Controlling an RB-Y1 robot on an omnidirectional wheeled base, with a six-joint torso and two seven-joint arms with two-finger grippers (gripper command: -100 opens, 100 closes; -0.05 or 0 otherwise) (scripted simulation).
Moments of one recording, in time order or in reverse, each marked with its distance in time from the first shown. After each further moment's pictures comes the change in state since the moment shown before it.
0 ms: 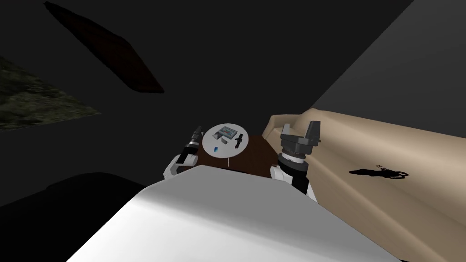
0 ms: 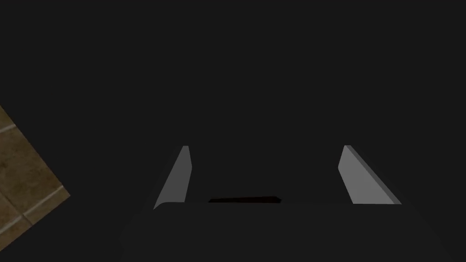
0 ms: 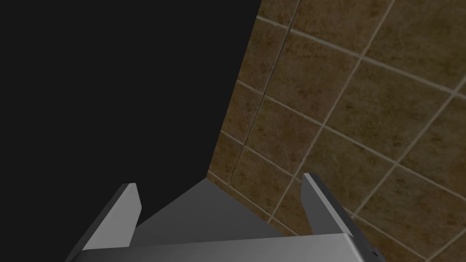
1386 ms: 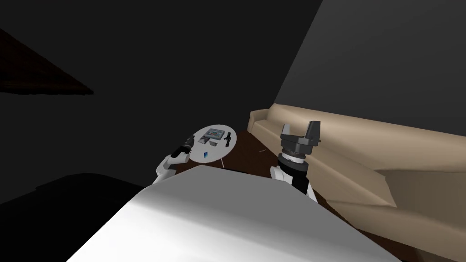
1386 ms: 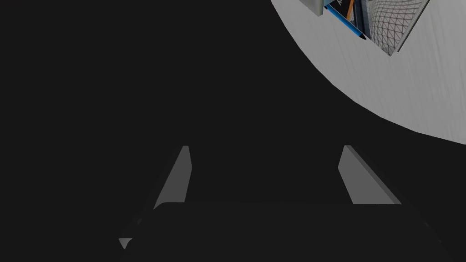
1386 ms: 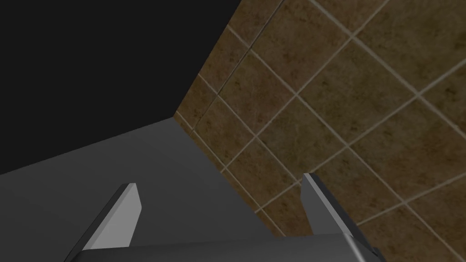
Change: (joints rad) left arm -0.101 0.140 0.163 0.364 0.138 0.374 -0.119; right arm 0.000 0.000 0.000 0.000 0.000 0.000 0.000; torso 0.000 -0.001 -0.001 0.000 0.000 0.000
